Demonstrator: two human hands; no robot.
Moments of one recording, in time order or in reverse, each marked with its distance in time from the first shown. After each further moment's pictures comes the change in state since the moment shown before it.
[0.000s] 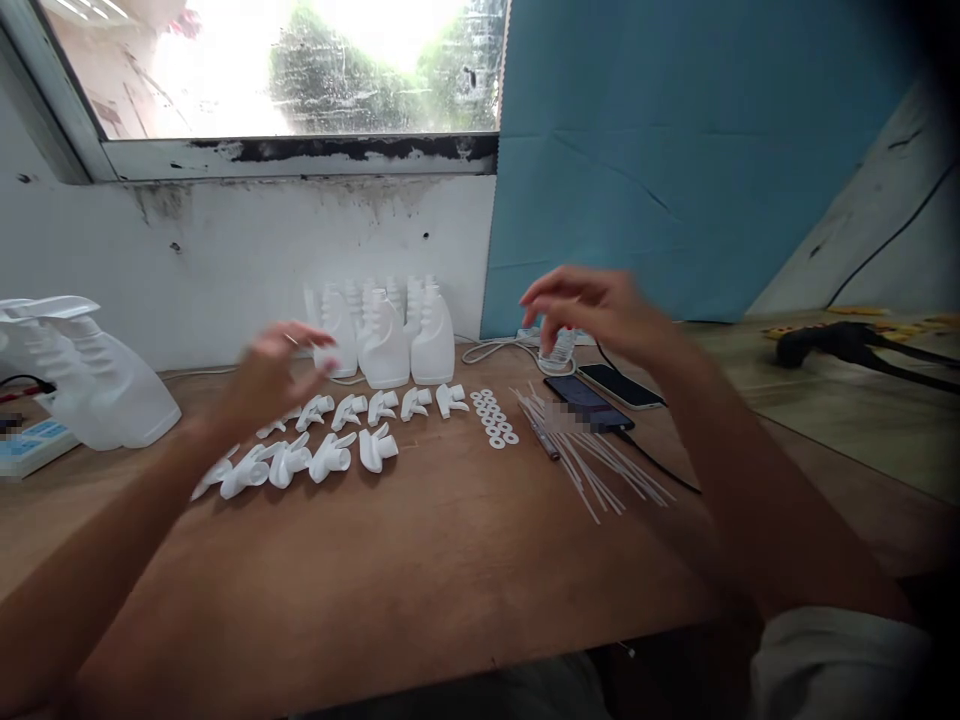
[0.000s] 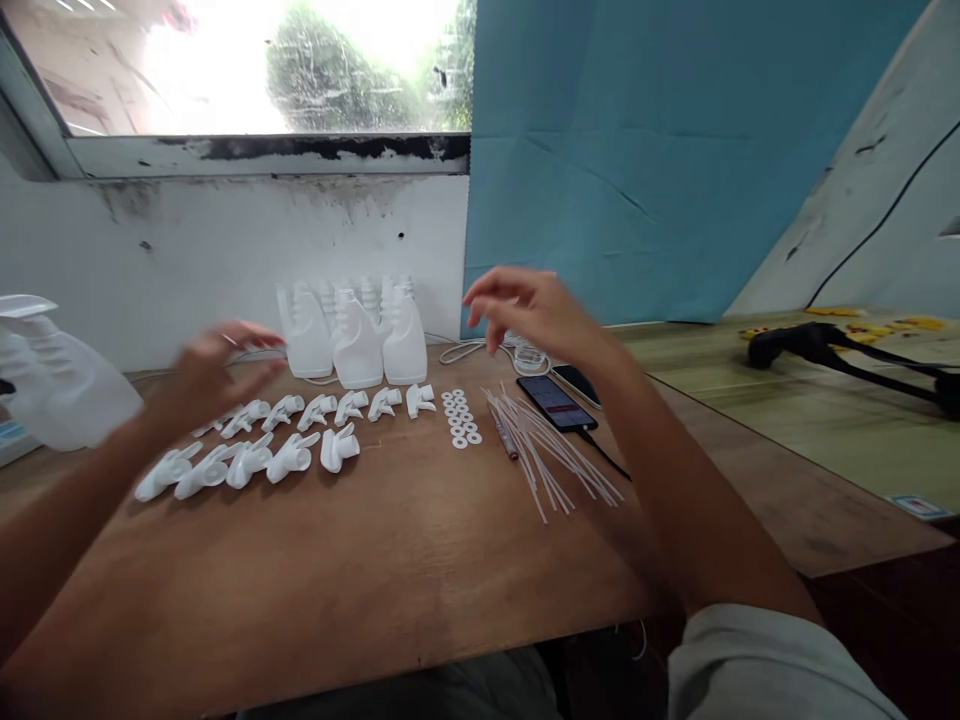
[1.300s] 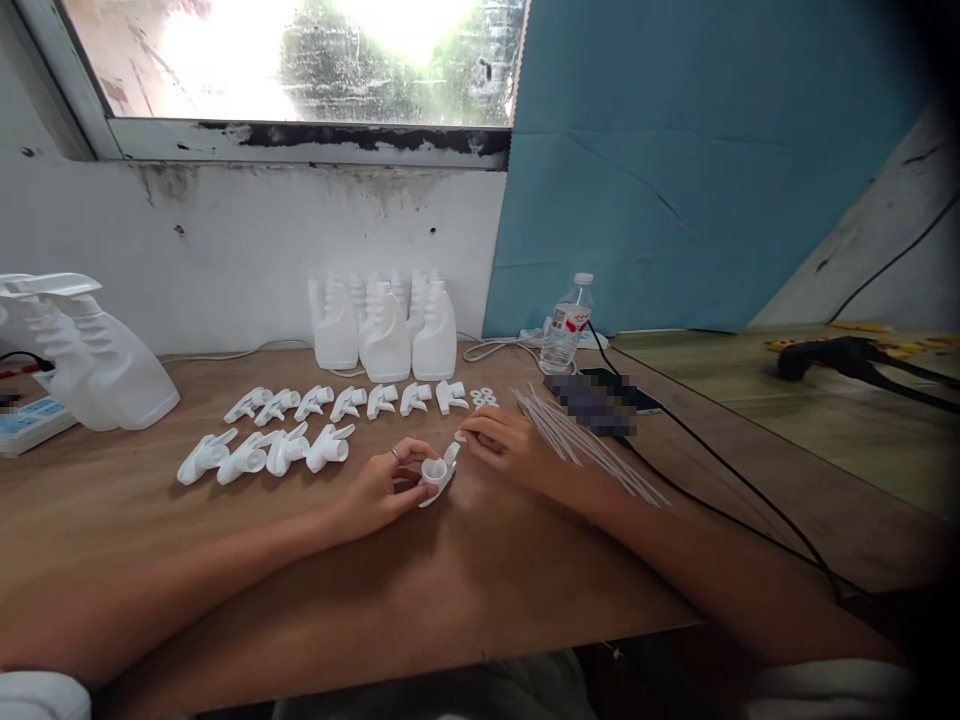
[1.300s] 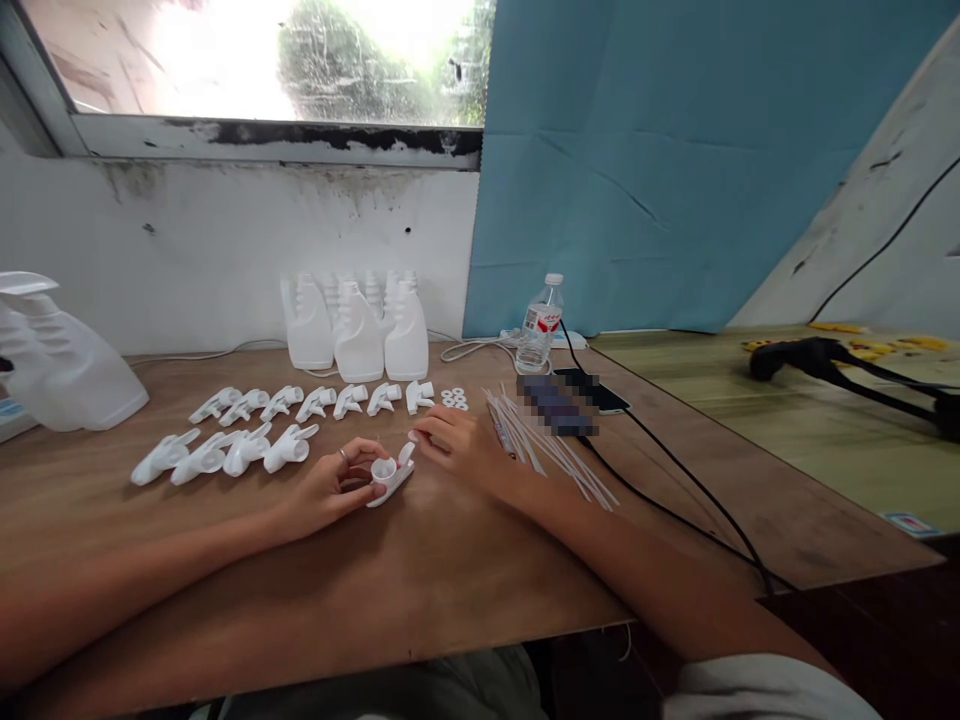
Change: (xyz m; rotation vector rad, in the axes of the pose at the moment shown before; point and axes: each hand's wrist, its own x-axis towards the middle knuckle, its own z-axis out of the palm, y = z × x) left_hand -0.079 0.107 0.108 -1.182 -0.476 -0.347; right_hand -0.075 0.073 0.128 -0.408 -0.003 -0.439
